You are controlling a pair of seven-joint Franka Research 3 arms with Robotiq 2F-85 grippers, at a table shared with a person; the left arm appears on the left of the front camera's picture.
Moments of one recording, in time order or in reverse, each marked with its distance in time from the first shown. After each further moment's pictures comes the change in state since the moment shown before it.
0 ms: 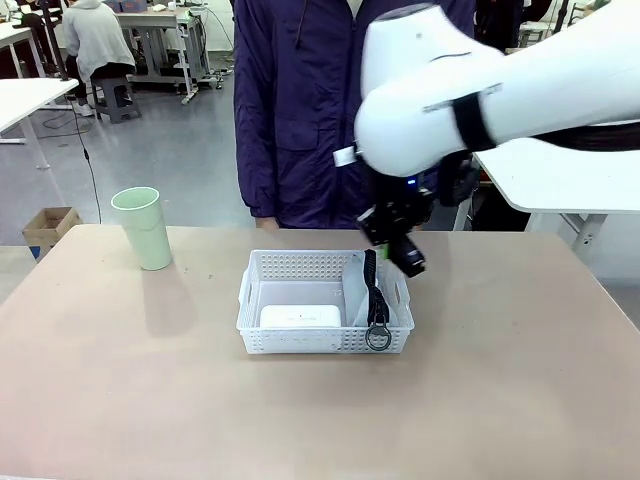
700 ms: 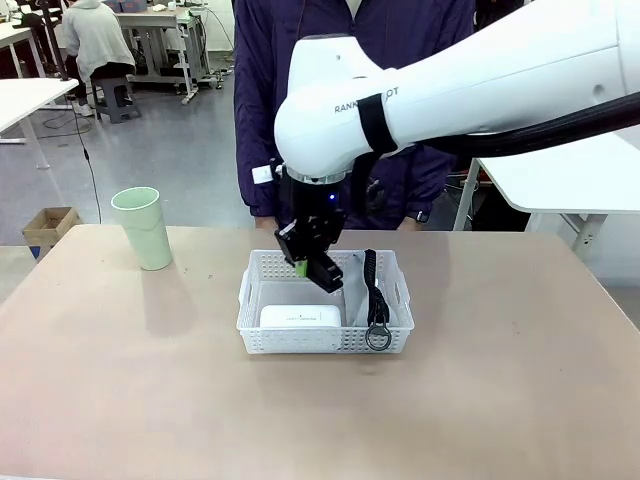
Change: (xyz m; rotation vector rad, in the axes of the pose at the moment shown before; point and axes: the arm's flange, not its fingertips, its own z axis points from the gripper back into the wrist) left arm 0.000 0.000 0.000 0.000 0.000 0.000; right arm 0.054 0.094 -0.019 0.226 0.006 0.232
